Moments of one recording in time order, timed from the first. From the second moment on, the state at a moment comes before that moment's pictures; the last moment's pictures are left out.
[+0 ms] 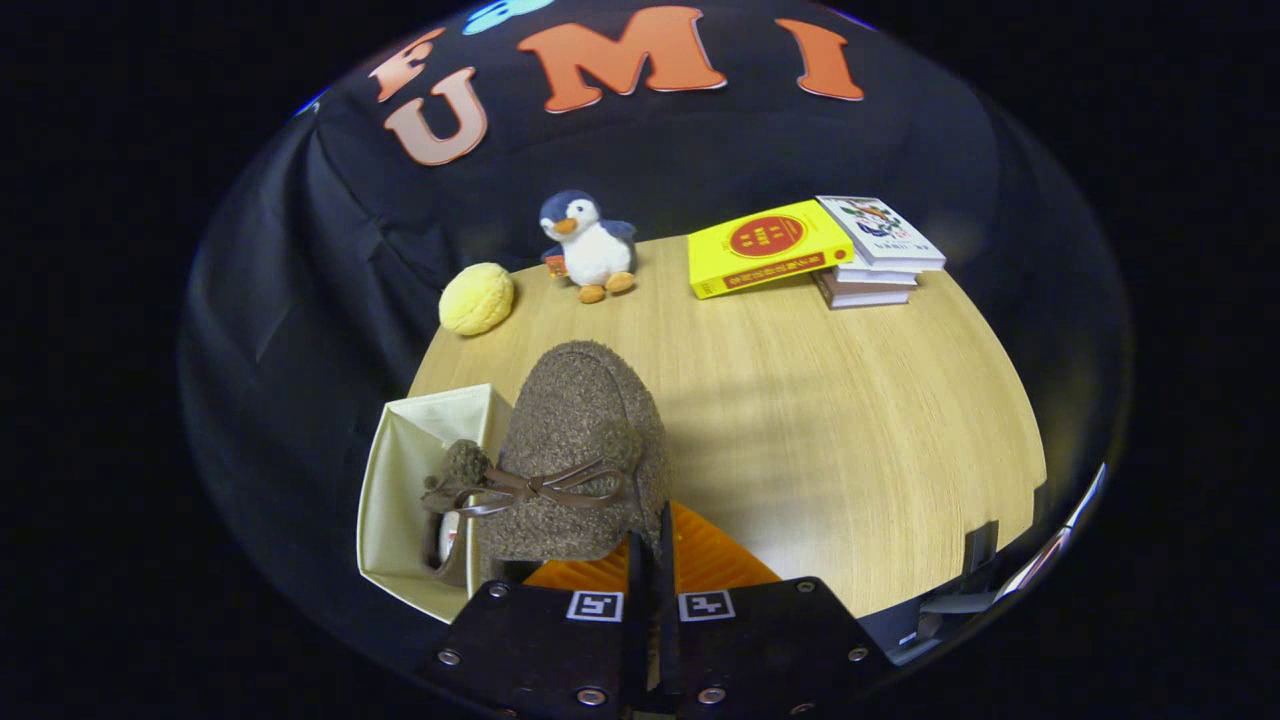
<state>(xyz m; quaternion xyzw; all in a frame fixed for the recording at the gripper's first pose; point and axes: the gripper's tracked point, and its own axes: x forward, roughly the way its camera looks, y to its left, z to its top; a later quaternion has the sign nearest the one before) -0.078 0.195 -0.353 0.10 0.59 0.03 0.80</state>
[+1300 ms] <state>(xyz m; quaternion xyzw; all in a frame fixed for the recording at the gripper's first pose) -0.096 0.369 -0.391 0.04 0.63 0.04 0.77</state>
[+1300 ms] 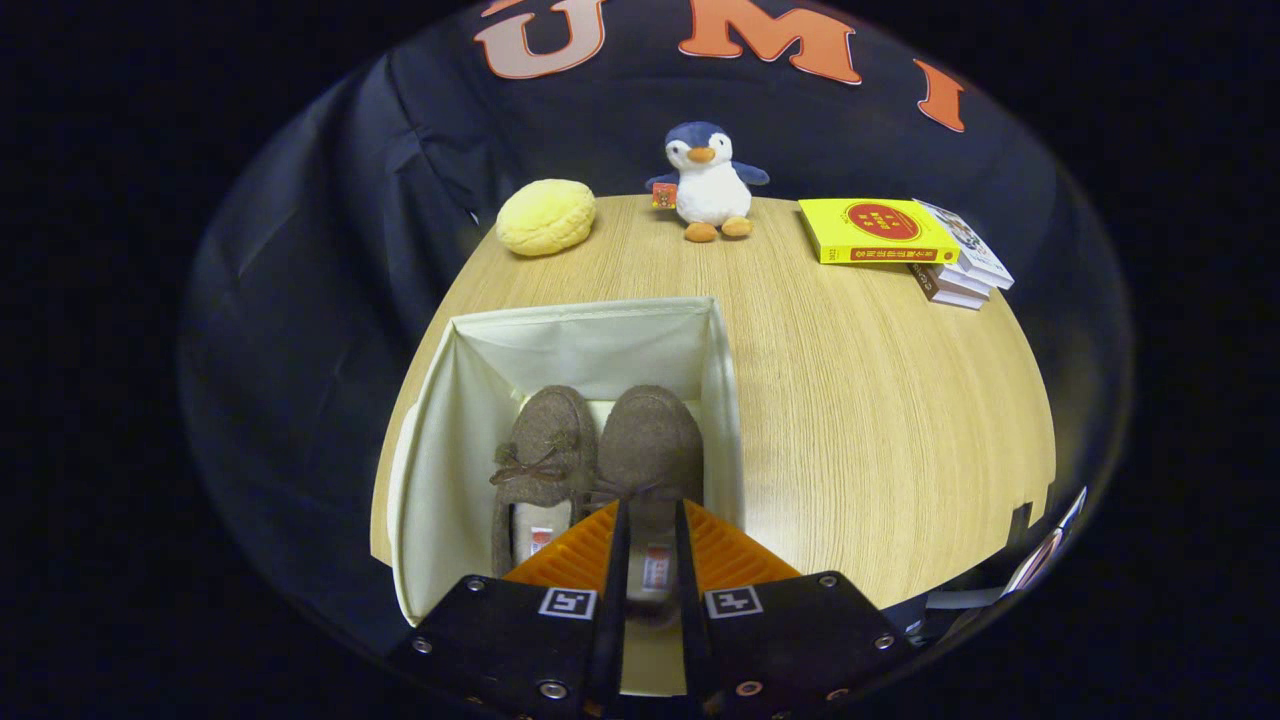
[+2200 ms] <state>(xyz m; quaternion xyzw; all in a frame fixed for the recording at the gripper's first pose) 0.029 0.163 -0.171 0.09 0.30 0.05 0.95</state>
